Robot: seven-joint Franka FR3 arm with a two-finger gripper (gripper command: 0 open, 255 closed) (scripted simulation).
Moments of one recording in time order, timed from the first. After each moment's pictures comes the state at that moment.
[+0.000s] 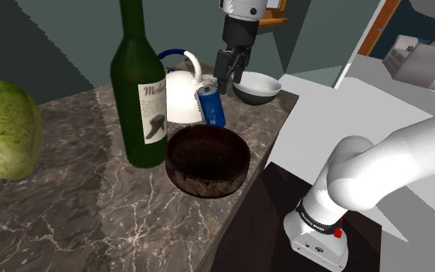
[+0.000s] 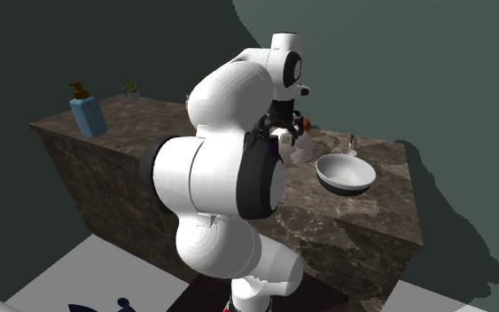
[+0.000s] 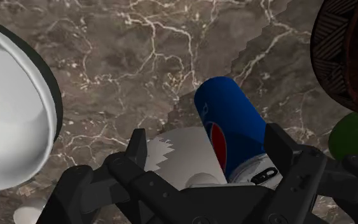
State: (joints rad) arm 0.07 -0.57 0.17 -2.15 0.08 1.59 0.05
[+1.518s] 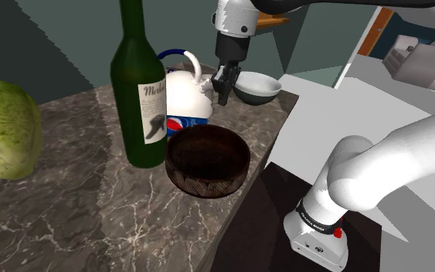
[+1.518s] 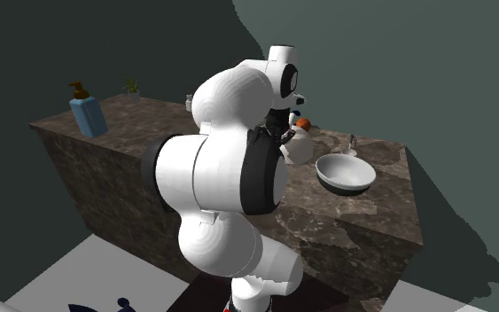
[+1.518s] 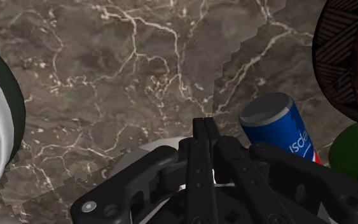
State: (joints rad) arm 0.09 -0.56 0.19 -2.21 0.11 1.66 0.05
